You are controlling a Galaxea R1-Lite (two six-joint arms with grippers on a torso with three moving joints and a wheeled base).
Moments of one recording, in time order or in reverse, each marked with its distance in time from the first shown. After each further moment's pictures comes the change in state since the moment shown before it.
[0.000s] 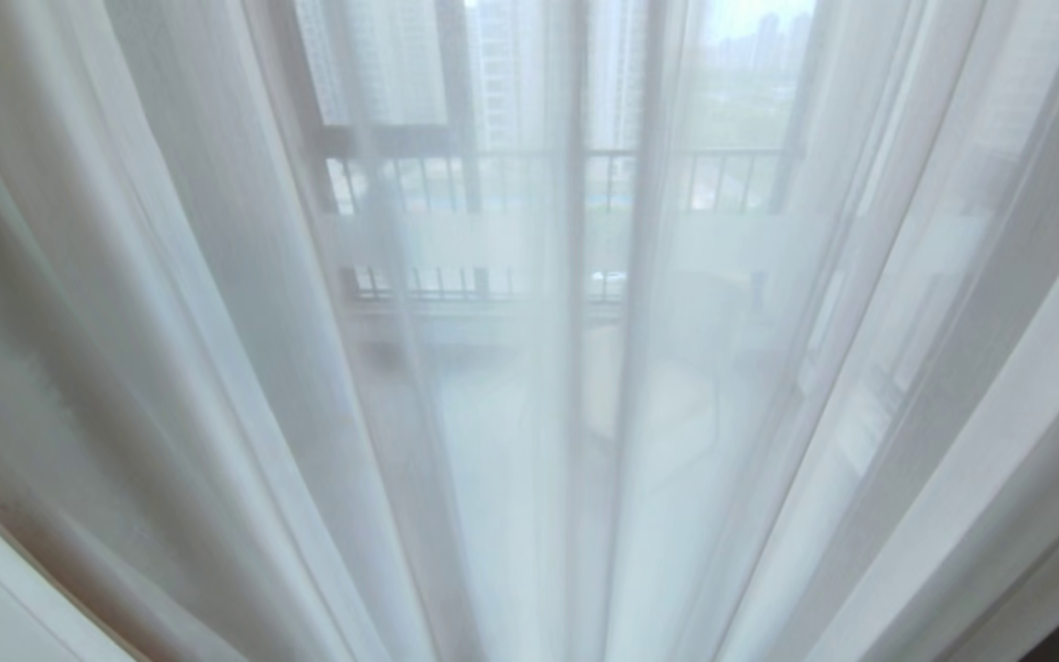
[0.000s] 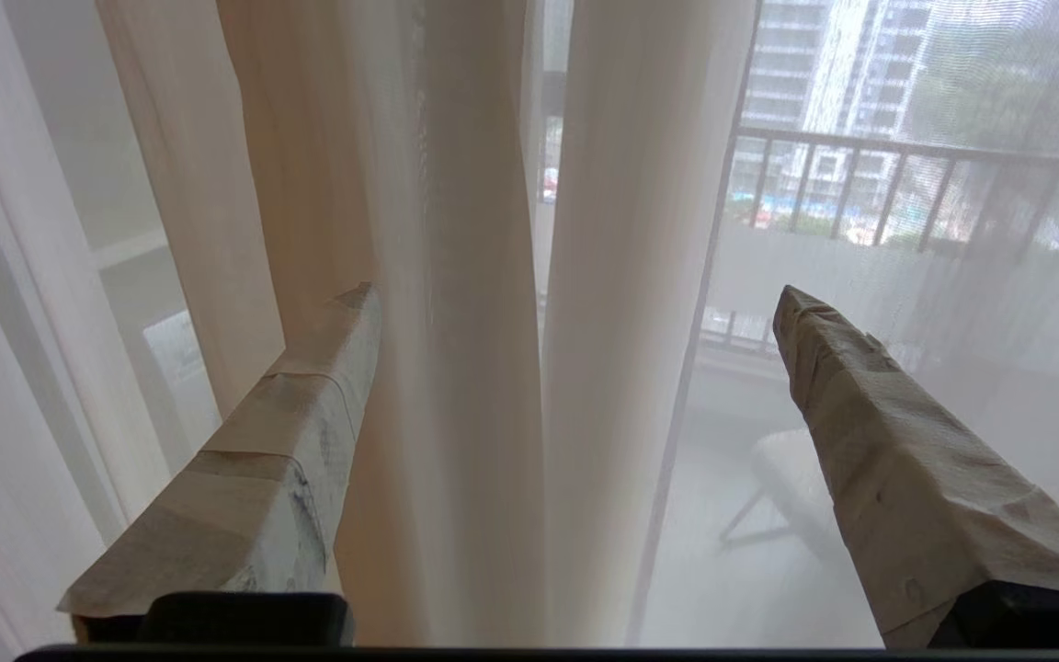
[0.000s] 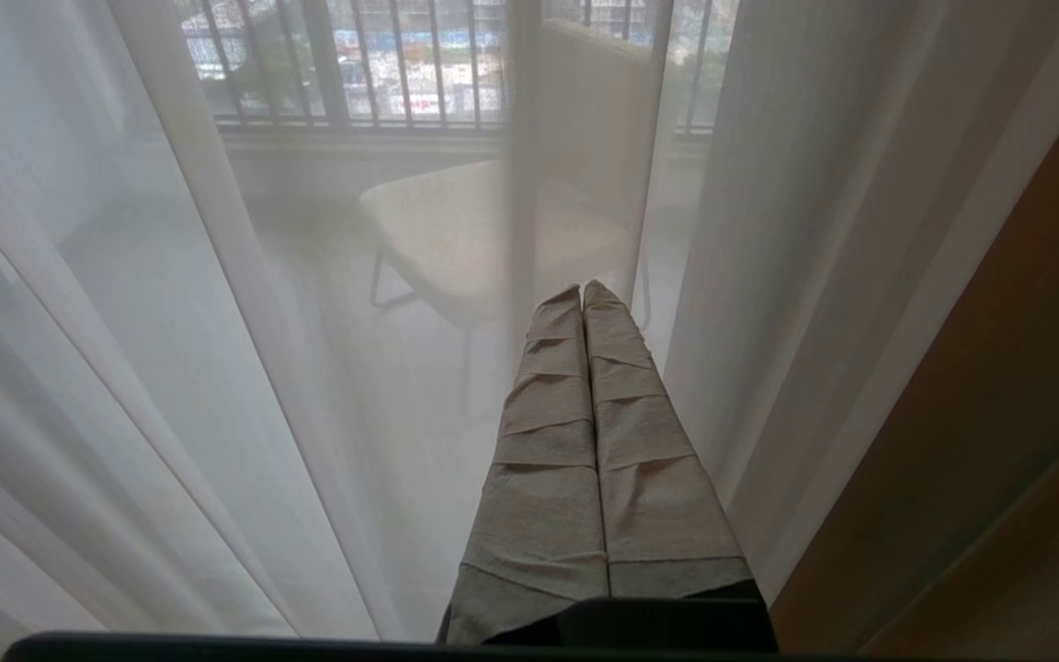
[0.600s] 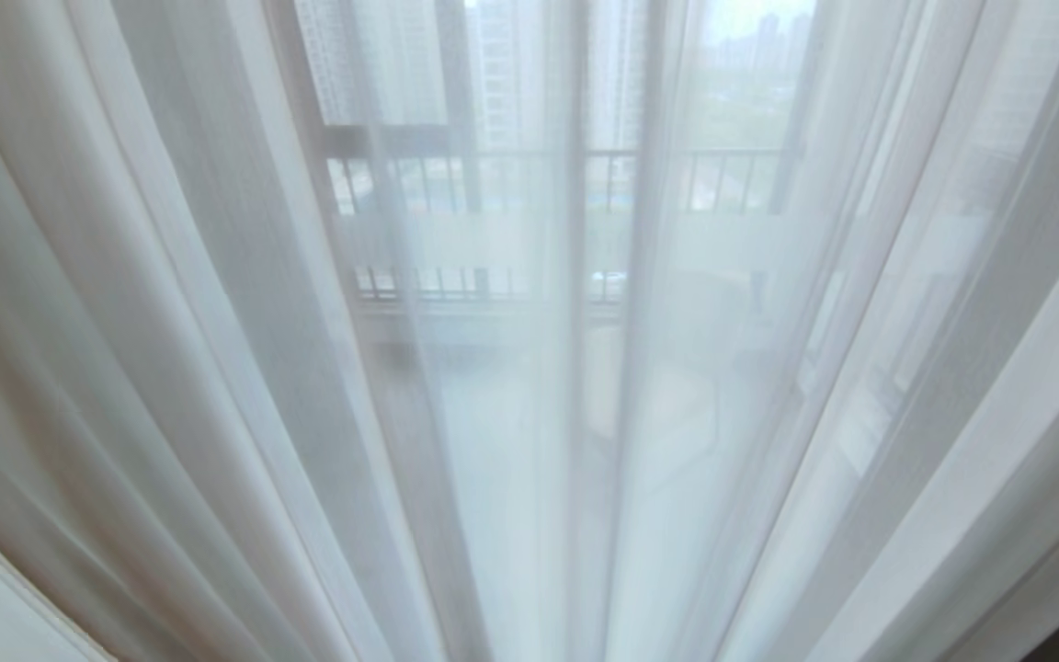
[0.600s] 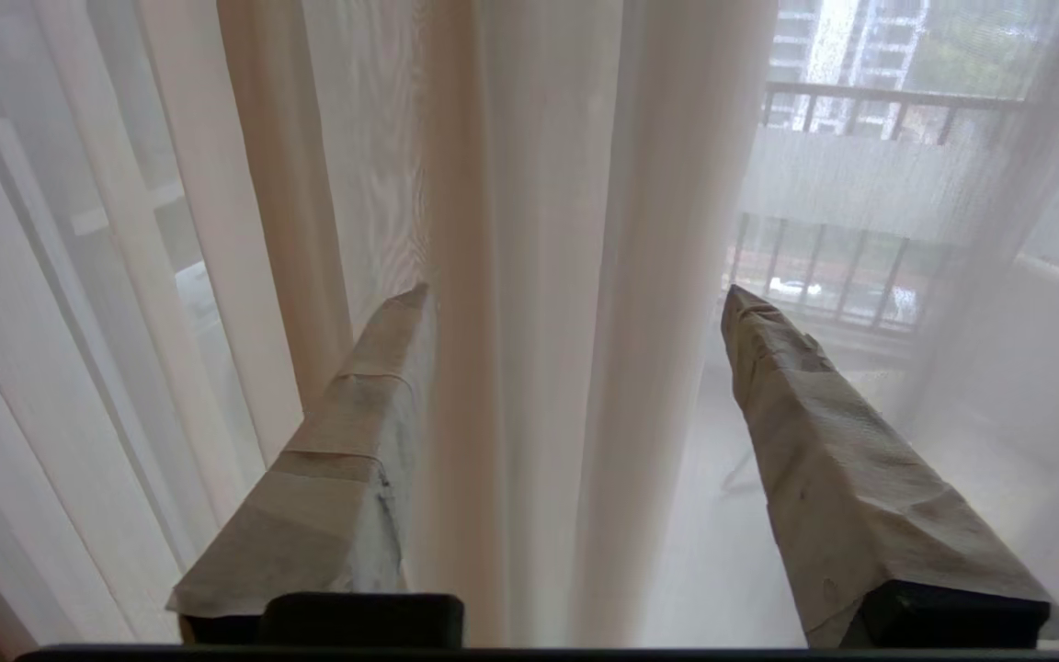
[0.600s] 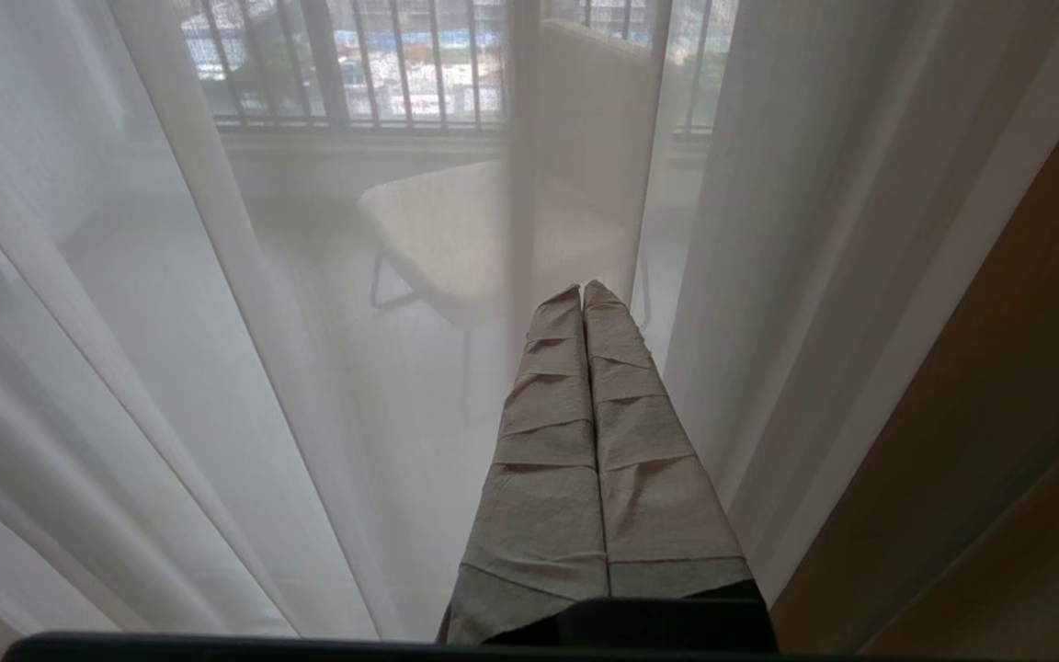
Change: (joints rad) left arm -0.003 -0.286 0.126 0.214 -0.010 0.000; right arm 0.000 0.000 0.000 0.000 0.000 0.000
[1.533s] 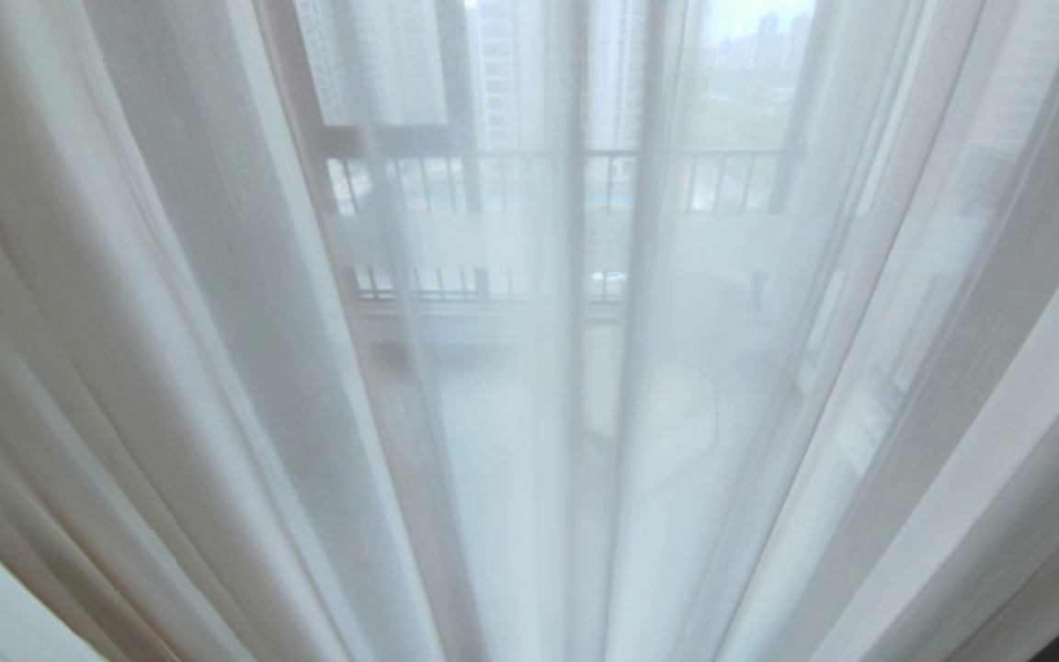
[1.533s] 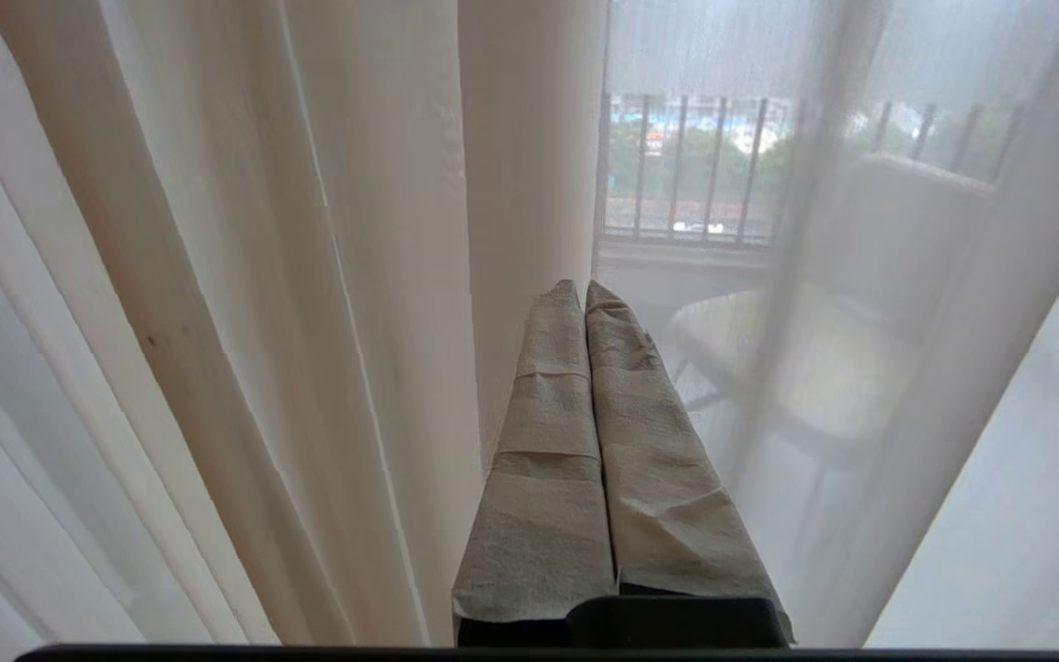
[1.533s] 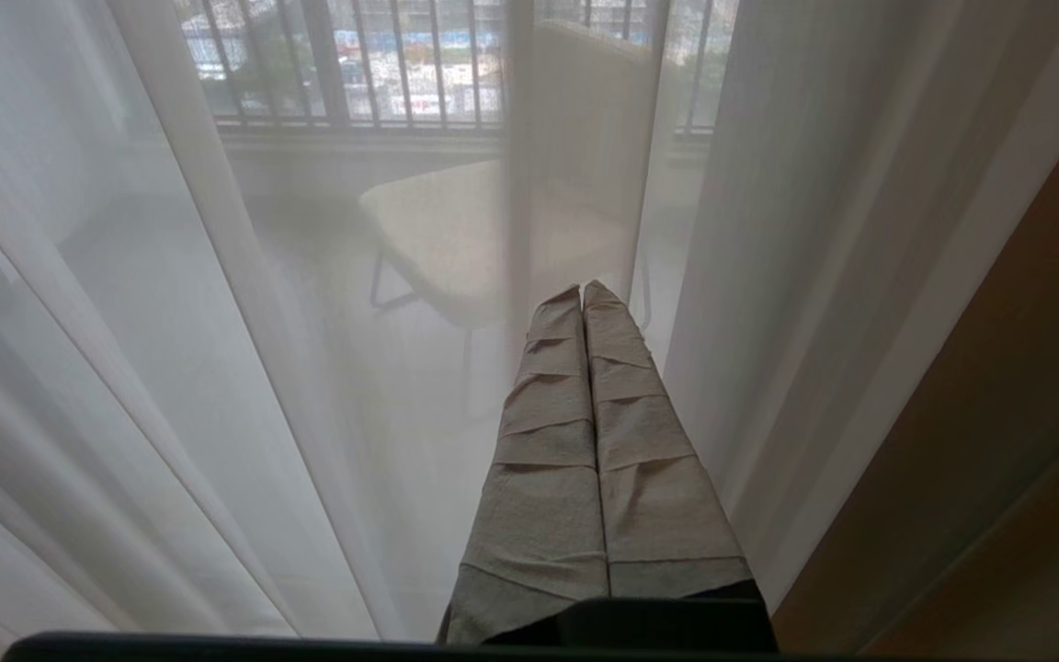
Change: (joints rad) left arm -0.001 -0.138 0.187 0.005 -0.175 0.001; right arm 0.000 0.000 0.000 0.000 0.000 0.000
